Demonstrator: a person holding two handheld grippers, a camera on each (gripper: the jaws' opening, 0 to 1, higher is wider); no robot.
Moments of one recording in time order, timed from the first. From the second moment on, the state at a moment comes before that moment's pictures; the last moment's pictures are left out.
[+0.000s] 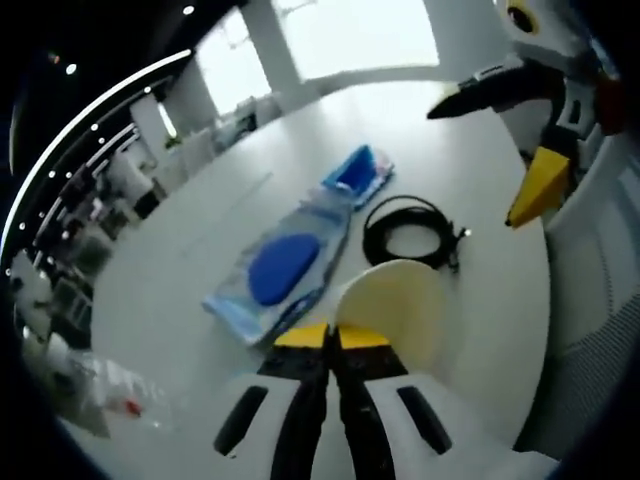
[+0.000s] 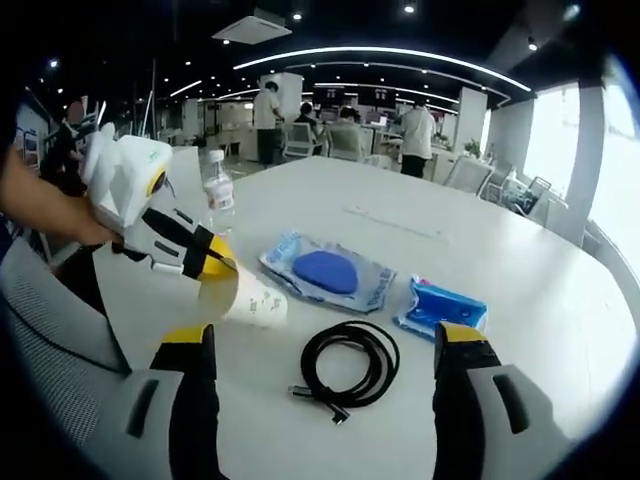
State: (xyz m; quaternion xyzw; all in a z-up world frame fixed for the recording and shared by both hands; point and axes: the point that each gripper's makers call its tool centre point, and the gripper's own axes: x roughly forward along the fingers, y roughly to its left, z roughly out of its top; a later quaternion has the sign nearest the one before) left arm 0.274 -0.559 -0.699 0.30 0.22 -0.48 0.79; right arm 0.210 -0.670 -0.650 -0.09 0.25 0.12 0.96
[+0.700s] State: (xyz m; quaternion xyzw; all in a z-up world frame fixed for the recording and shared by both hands) left arm 0.246 -0.559 -0.695 0.24 0.28 -0.47 0.80; right arm 0.220 -0.618 -0.655 -0.10 0.24 0.14 0.96
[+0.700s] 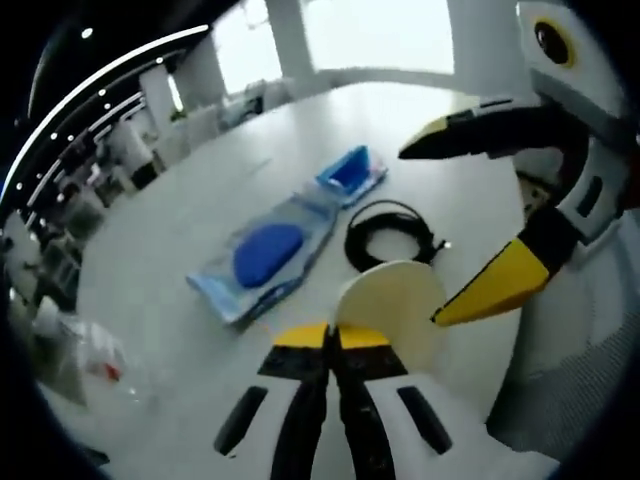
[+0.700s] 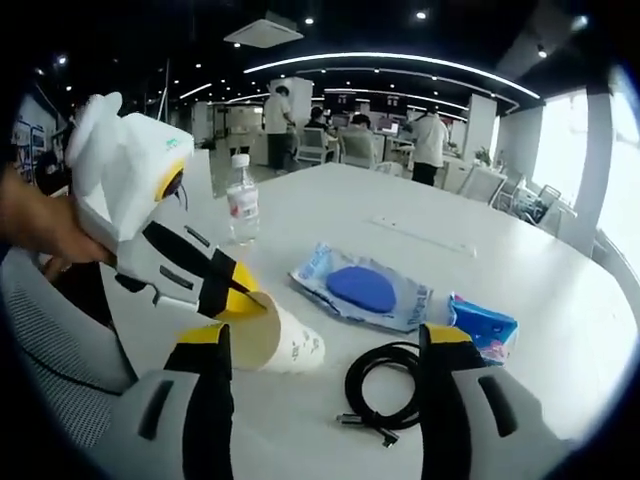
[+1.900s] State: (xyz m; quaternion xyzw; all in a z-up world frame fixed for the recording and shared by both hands) left arm 0.239 -0.551 -0.680 0.10 0.33 -0.42 0.84; right arm 0.211 -0.595 -0.672 -0.17 0.26 0.21 0.93
